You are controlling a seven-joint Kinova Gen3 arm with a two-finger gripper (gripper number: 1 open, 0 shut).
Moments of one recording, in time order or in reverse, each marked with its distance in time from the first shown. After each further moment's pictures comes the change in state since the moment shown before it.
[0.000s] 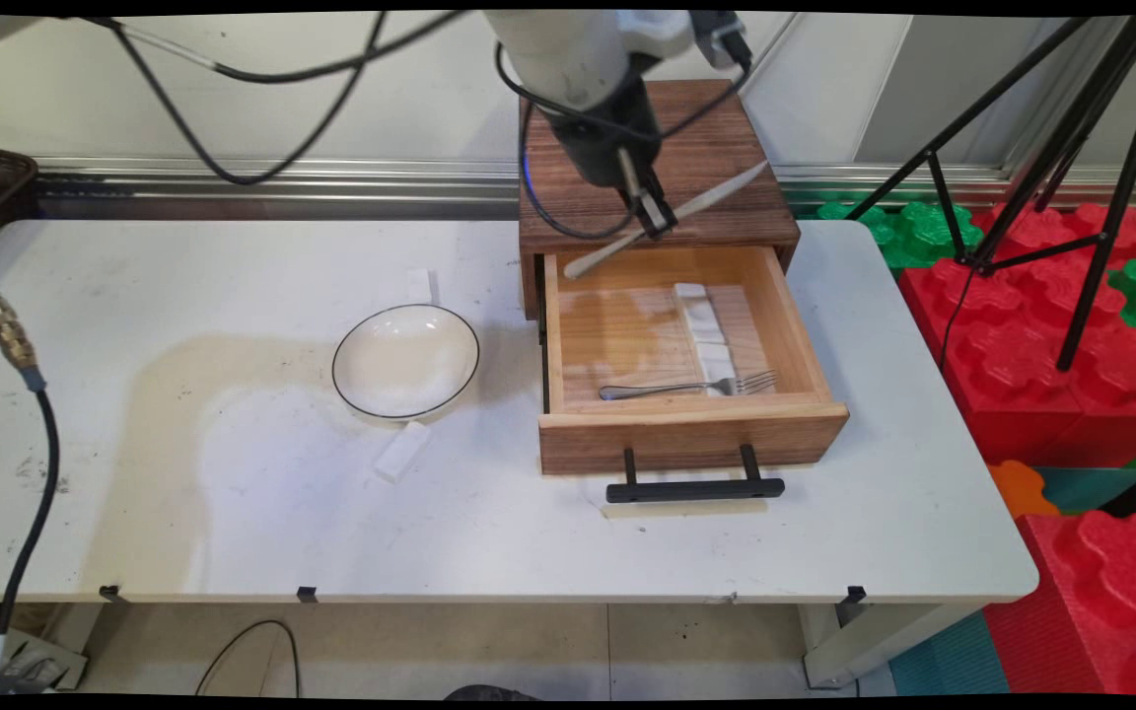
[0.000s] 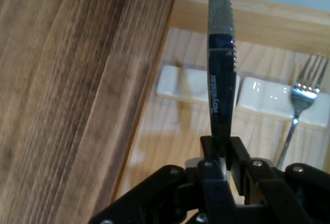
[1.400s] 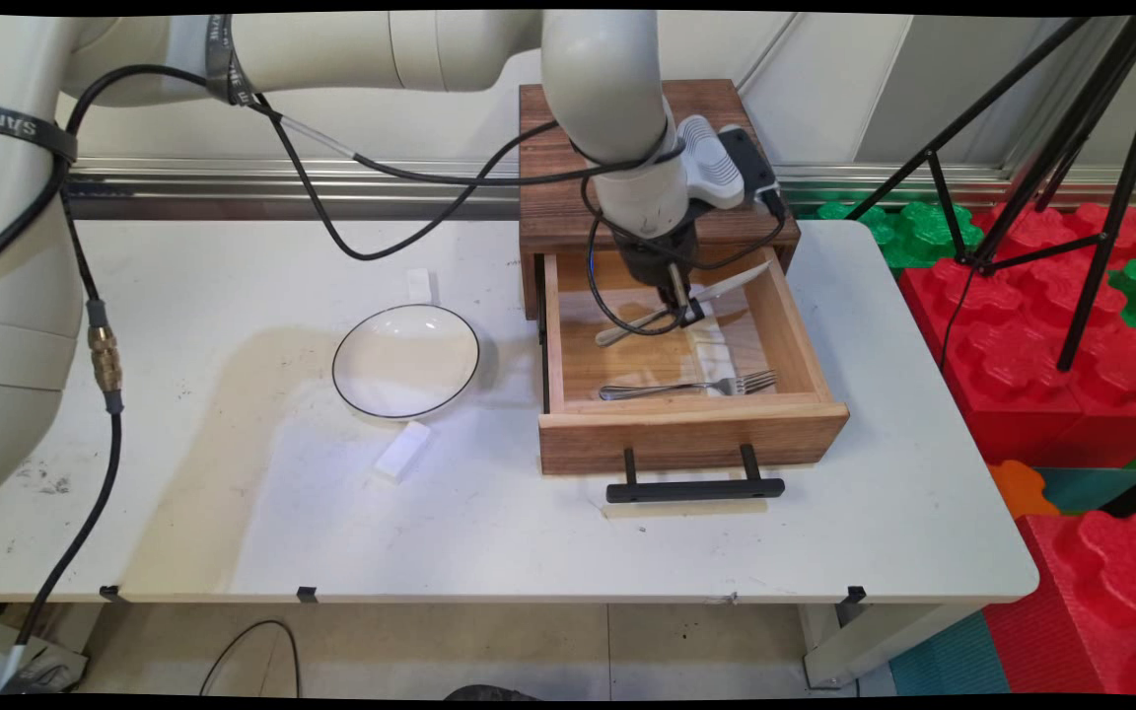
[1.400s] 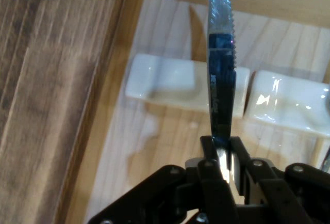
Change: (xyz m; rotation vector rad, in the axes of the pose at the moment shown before) arm 0.004 0.026 0.130 0.011 -0.100 0.020
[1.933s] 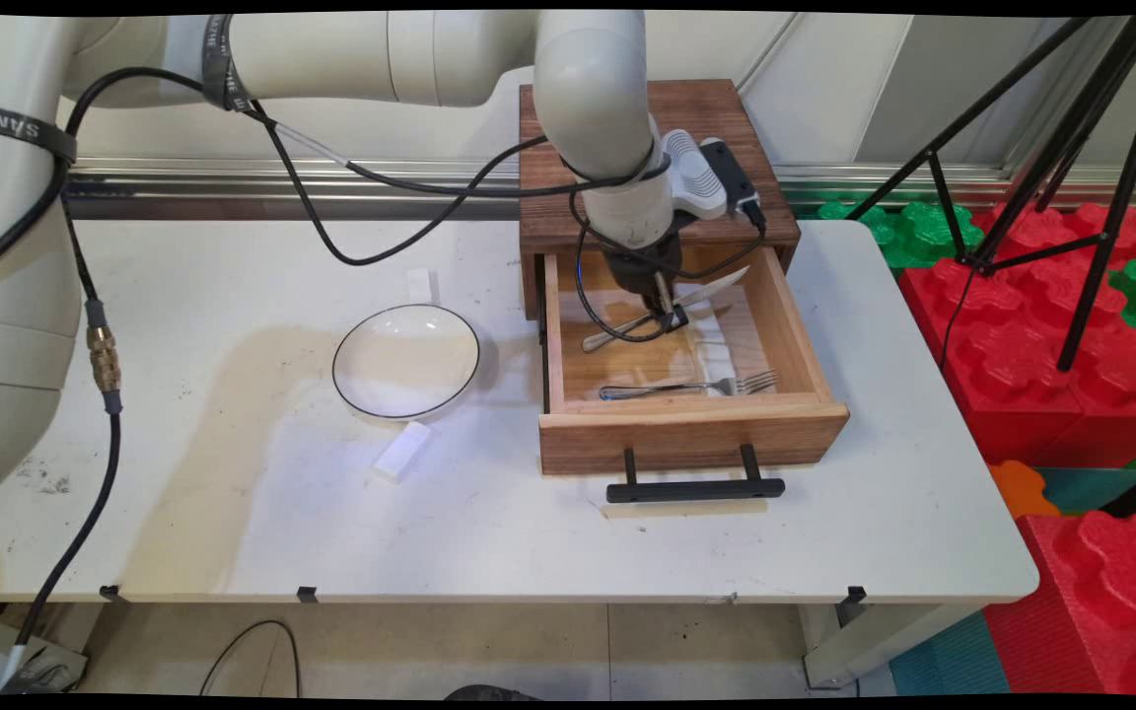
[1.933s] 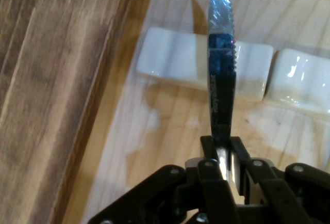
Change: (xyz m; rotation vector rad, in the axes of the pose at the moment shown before) arm -0.012 -0.004 0.013 0.019 -0.027 -0.036
